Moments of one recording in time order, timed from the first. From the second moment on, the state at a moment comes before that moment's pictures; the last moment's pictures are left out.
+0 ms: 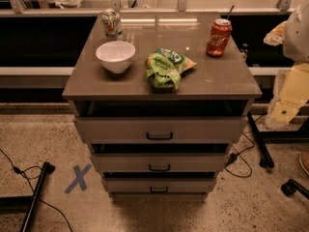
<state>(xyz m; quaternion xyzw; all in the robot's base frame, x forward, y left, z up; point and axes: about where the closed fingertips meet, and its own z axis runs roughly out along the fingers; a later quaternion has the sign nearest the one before) 0.438 -0.217 0.976 -0.60 0.78 -0.03 0.16</state>
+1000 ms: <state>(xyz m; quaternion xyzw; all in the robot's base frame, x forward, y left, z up) 0.428 -0.240 0.869 -0.63 0.75 -0.04 0.18</state>
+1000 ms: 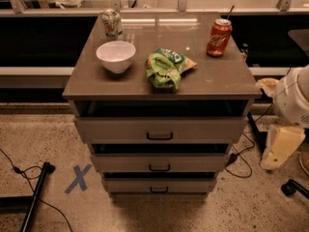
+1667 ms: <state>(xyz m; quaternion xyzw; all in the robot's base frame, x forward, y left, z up) 0.438 -0.240 0.848 -0.63 0.75 -0.05 0.18</state>
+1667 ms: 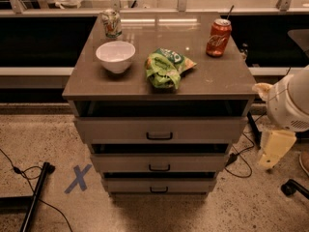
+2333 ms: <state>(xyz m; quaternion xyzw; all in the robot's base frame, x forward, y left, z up) 0.458 -0.229 0.775 -0.64 0.73 -0.07 0.20</state>
